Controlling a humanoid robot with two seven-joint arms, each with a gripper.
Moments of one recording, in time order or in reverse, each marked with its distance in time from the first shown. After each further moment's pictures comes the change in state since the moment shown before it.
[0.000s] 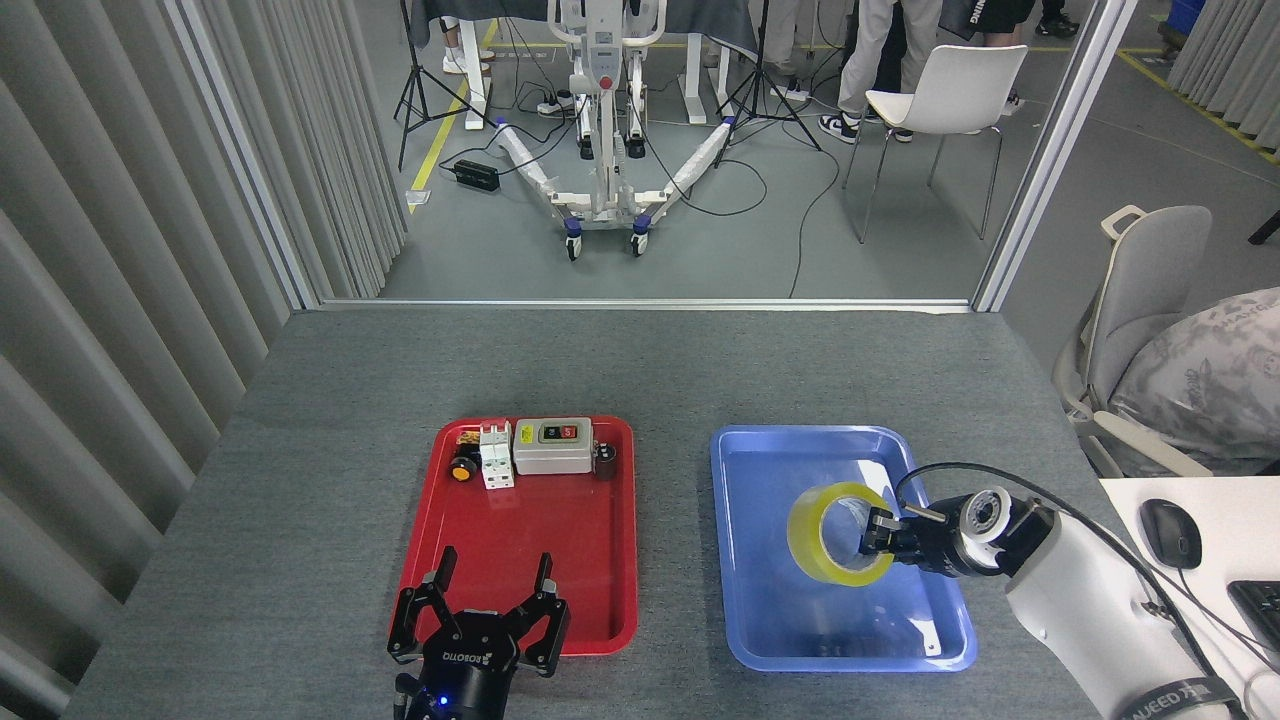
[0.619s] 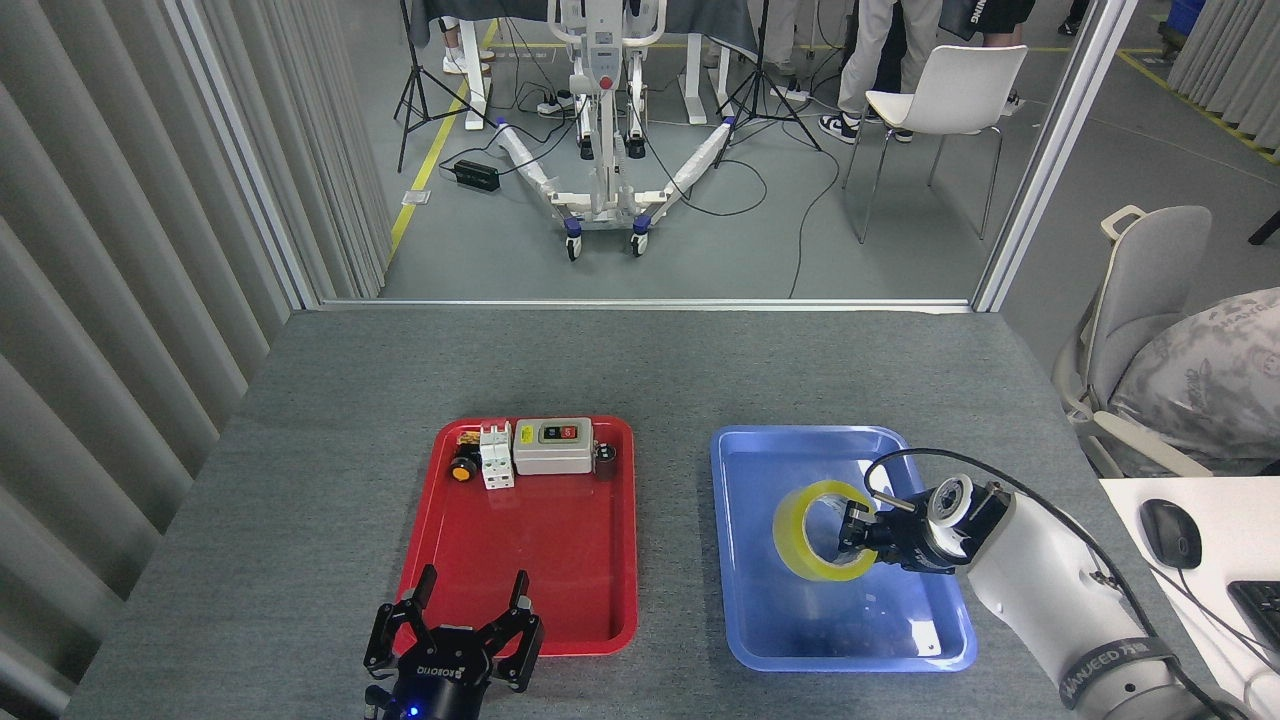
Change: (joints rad) left arm 0.010 0.067 0.014 0.032 0.103 -0.048 -0.010; right arm -0.081 0.084 0.024 0.187 0.011 -0.005 -0.010
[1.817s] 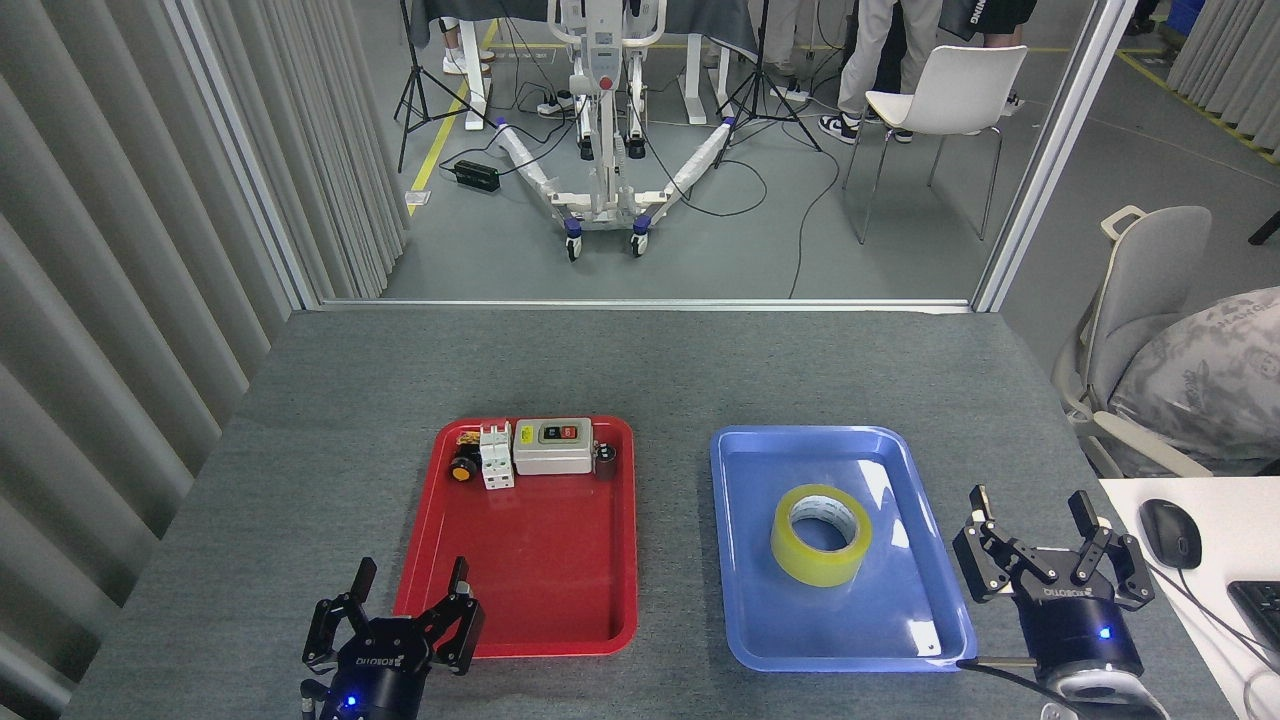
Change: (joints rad) left arm -0.013 0.061 0.086 0.009 0.064 -0.010 0.014; right arm 0.764 0.109 -0.740 -0.916 0.921 -0.263 -0.931
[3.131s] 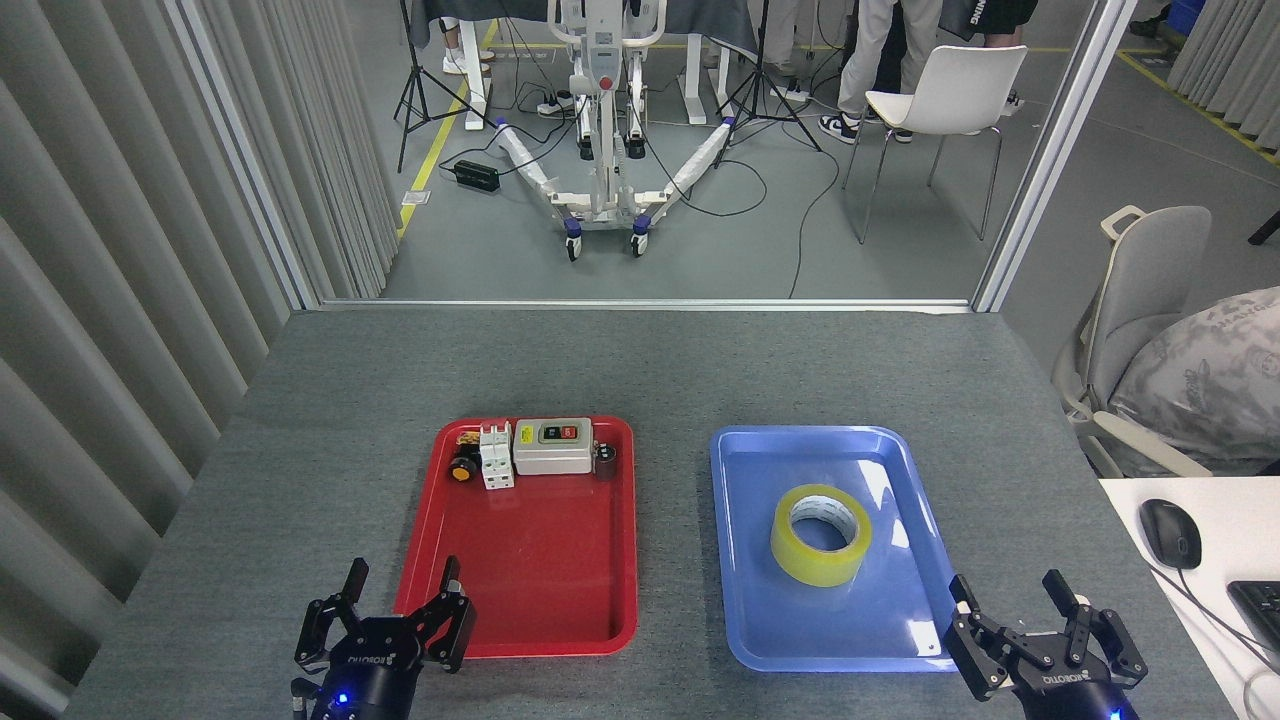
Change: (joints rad) left arm -0.005 0.005 0.020 0.000 0.014 -0.012 -0.027; right arm 0.186 -0.207 0.185 -0.089 -0.228 0.051 0.012
